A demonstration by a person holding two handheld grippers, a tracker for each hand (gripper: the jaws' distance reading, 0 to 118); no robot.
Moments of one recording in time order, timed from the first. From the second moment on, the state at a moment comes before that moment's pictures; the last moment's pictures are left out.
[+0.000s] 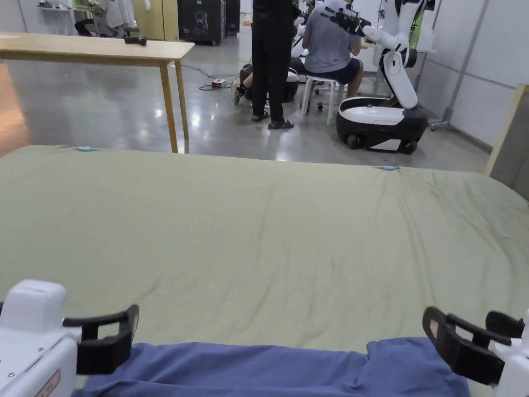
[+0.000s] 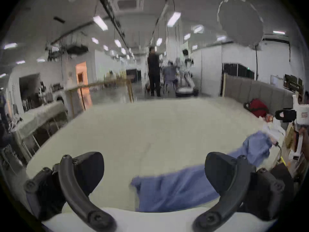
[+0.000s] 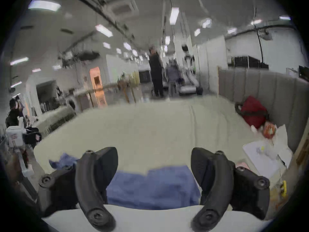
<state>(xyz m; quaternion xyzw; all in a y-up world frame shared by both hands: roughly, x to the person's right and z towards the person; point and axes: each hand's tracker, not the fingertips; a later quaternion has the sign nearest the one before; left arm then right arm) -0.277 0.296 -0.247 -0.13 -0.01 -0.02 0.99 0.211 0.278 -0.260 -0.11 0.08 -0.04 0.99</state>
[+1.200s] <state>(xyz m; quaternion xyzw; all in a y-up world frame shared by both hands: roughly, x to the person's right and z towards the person) -0.392 0.063 -0.309 -0.34 -0.18 0.58 0.72 0.101 0.265 -0.283 -0.13 0.10 0.03 0.99</state>
